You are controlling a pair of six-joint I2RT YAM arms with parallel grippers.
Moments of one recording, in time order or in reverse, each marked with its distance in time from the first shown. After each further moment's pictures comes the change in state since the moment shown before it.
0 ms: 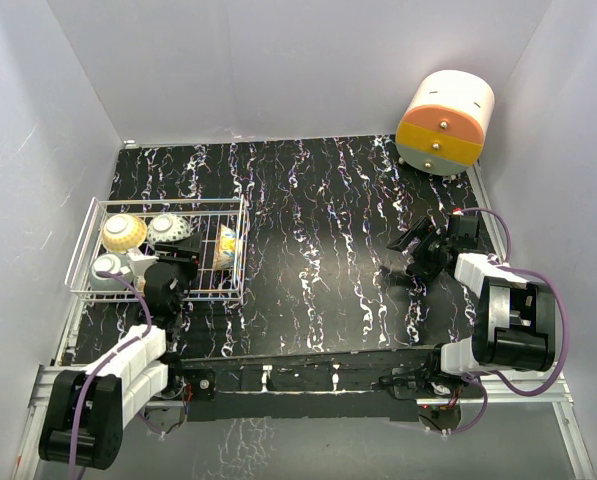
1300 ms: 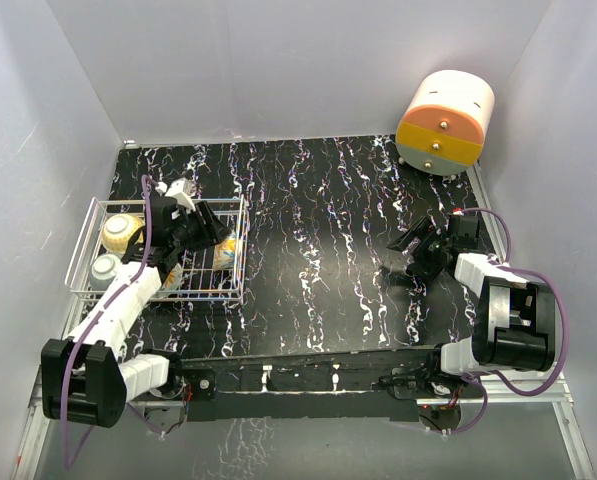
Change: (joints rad) left arm 0.001 0.220 0.654 -0.820 0.462 0.860; right arm 0.000 0.000 0.000 0.001 -0.002 0.003
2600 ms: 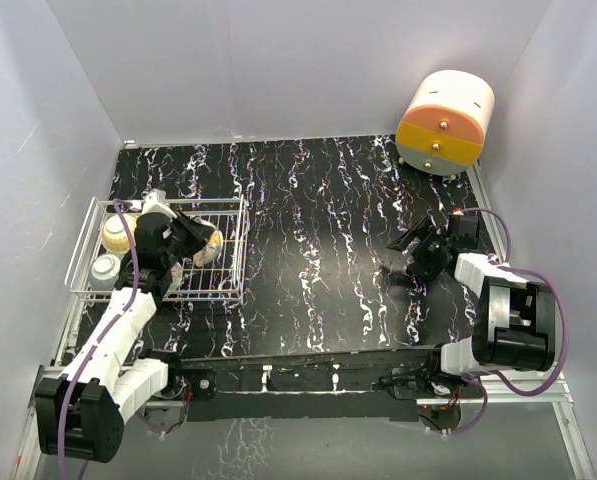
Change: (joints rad) left arm 0.005 -0.193 -0.134 0.087 -0.147 -0.254; right arm 0.000 0.000 0.000 0.001 0.000 0.000
